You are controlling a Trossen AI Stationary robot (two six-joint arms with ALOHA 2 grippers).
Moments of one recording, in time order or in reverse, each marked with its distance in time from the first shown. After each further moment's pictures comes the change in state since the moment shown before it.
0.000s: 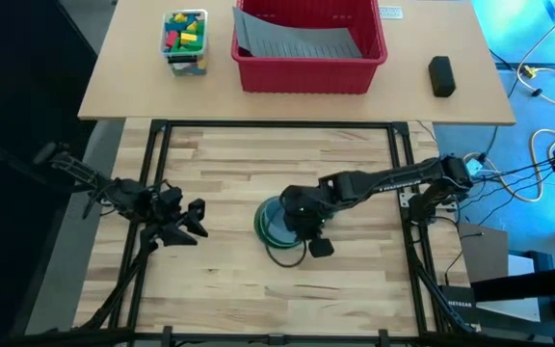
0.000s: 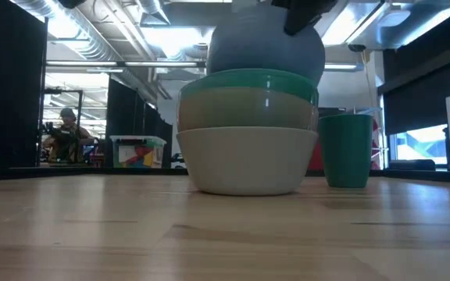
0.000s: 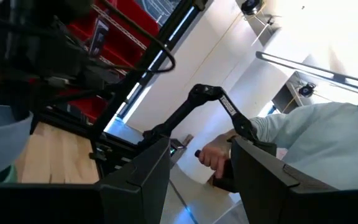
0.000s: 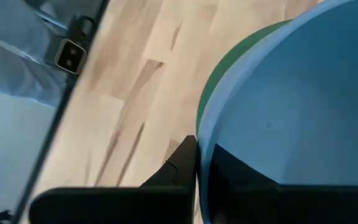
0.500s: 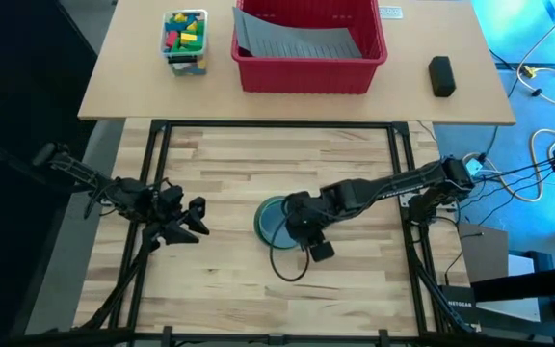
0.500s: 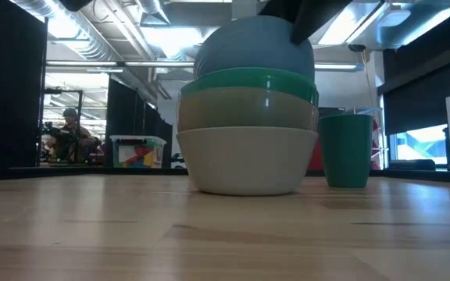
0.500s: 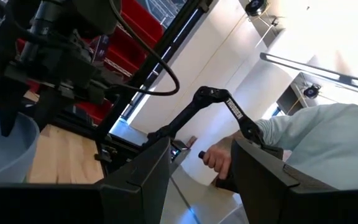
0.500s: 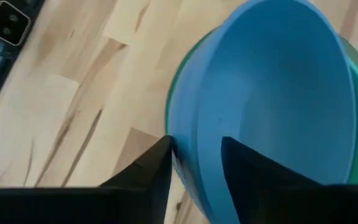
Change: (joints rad) left arm 0.032 0.000 0.000 -0.006 0.011 -0.001; right arm 0.059 0.010 0.000 -0.051 0.147 -0.088
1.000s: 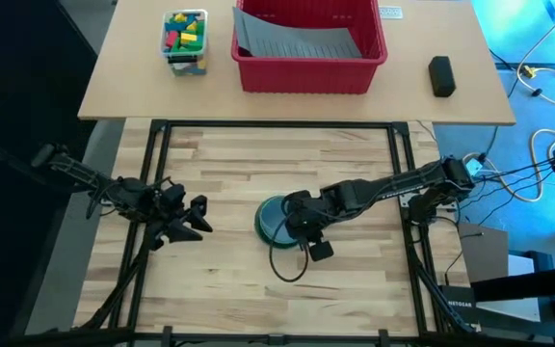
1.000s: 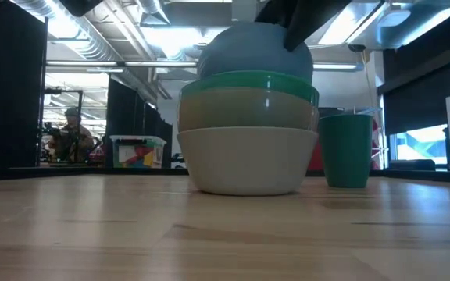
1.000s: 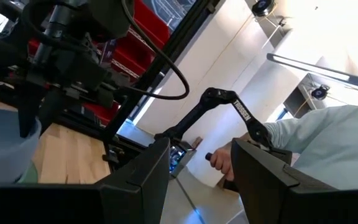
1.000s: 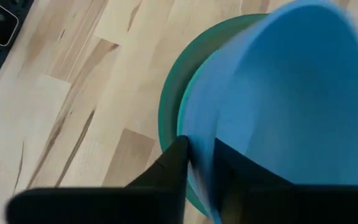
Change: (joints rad) left arm 0.020 0.008 0.000 -0.002 0.000 0.001; right arm 0.001 0.000 0.000 0.002 0.023 0.006
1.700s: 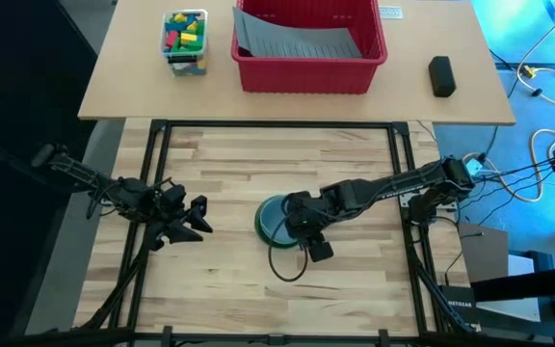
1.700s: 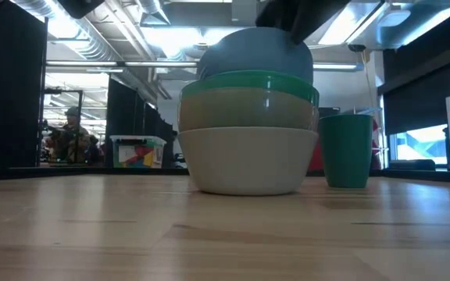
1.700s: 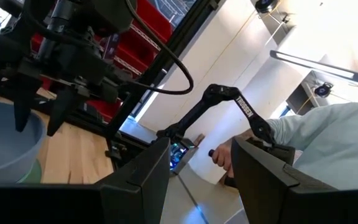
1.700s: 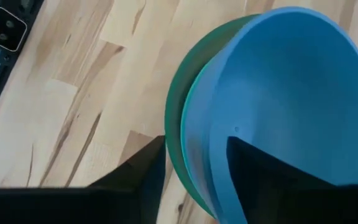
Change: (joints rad) left arm 0.006 0.004 0.000 -0.016 0.000 0.001; right arm -0.001 0.000 0.000 0.002 -0.018 0.032
